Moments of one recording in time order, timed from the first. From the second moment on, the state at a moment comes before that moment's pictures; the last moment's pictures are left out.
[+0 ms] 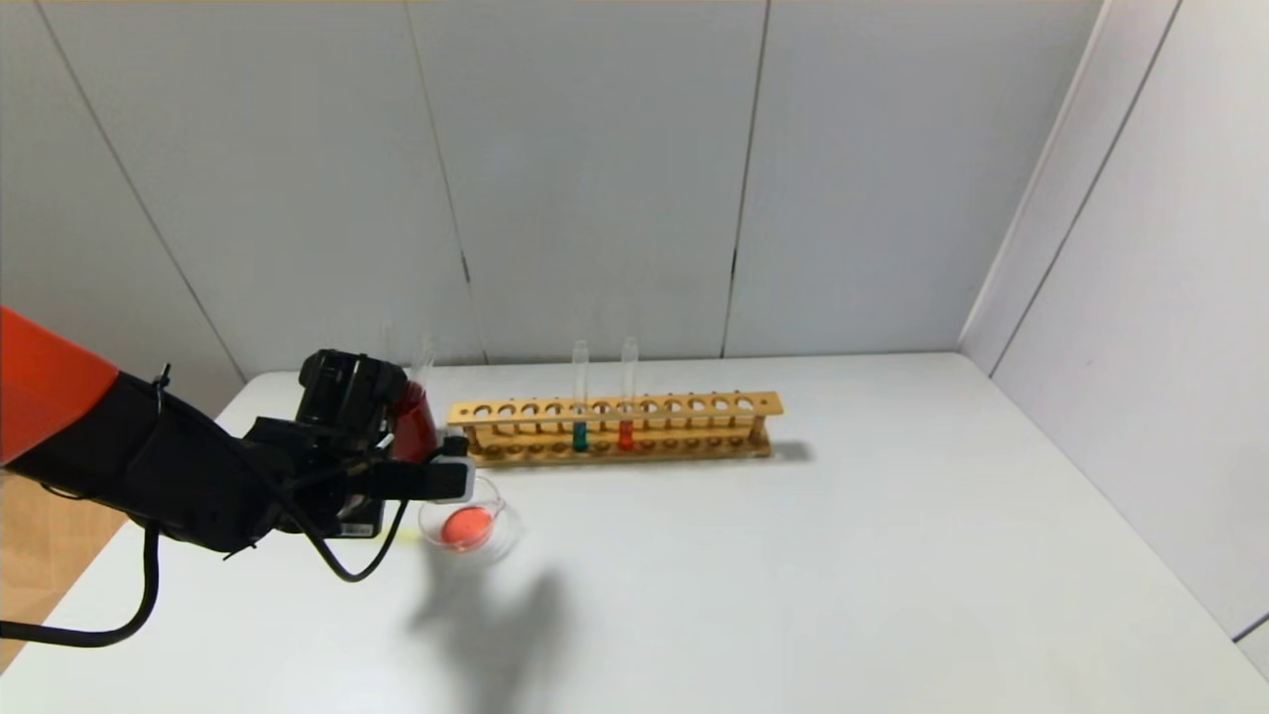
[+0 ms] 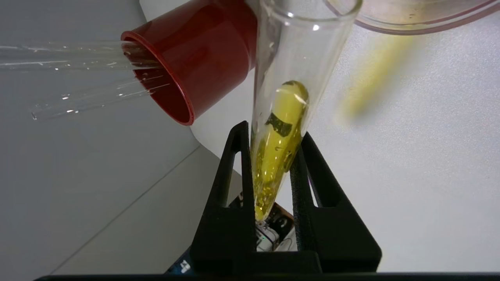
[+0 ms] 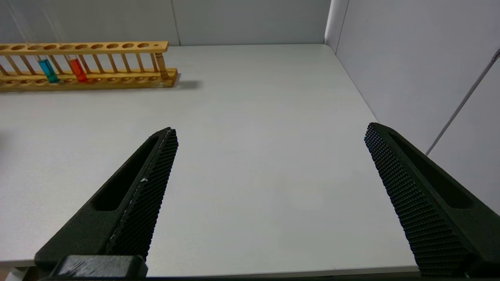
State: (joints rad) left arm -0.25 1.92 -0.82 -0.36 0.40 1.42; right arm 0.00 0.00 0.00 -0.01 -0.01 0.01
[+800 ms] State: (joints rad) left arm -0.25 1.97 -0.86 -0.36 0.45 1.44; right arm 0.00 0.00 0.00 -0.01 -0.01 0.01
